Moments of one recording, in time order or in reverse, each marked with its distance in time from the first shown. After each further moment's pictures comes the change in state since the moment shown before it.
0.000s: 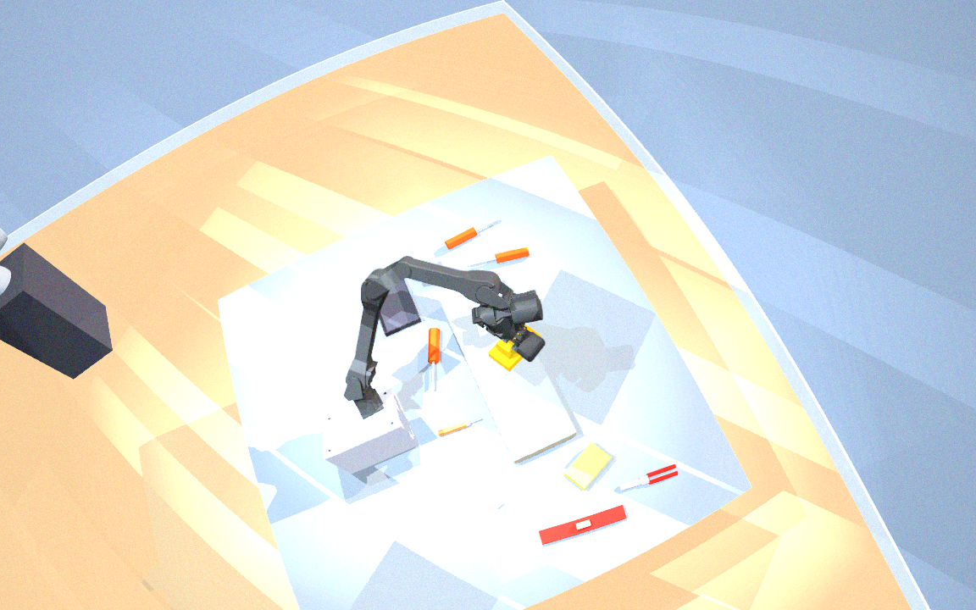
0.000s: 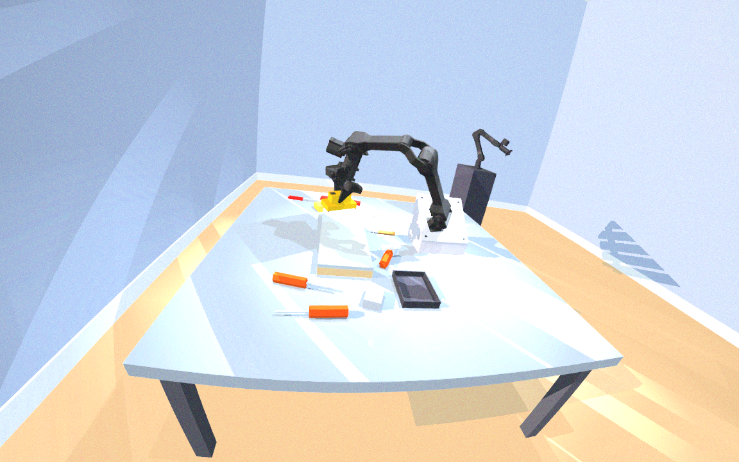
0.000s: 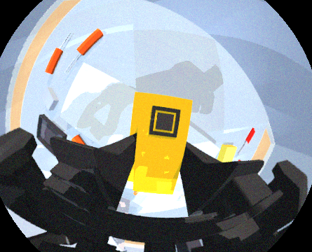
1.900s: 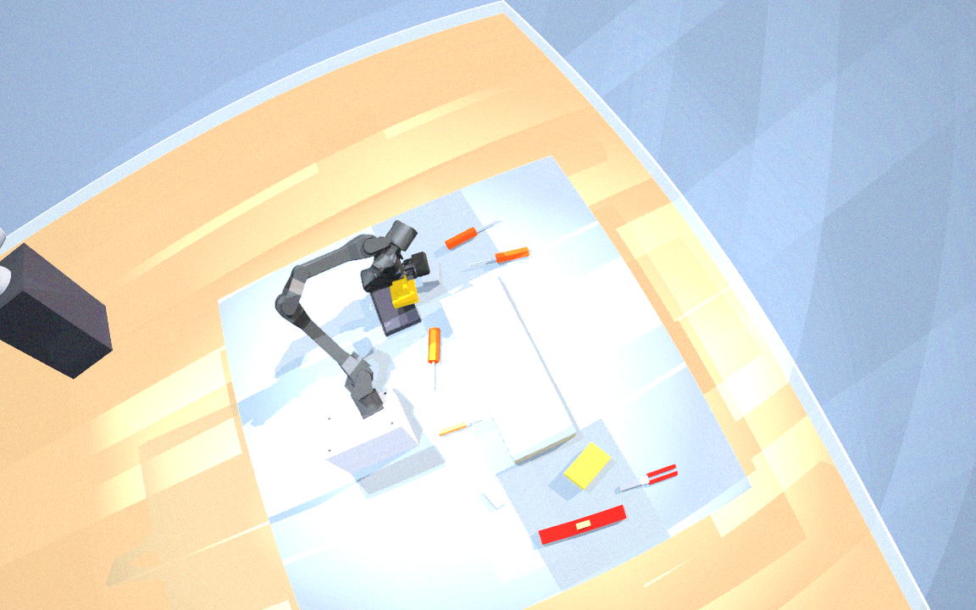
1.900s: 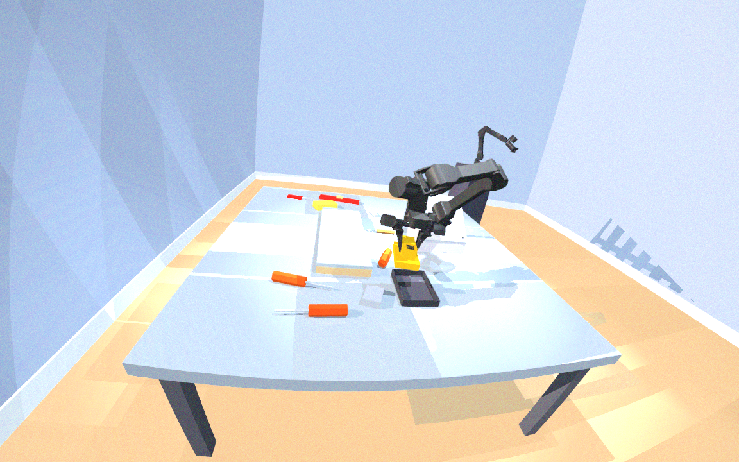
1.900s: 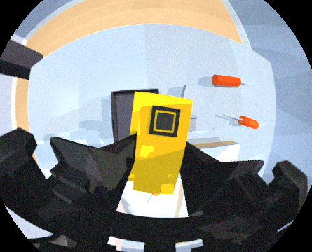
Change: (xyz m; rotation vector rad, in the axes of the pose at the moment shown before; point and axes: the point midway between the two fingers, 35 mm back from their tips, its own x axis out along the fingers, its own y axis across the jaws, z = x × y) arm -0.015 0.373 -0.052 -0.937 -0.100 0.305
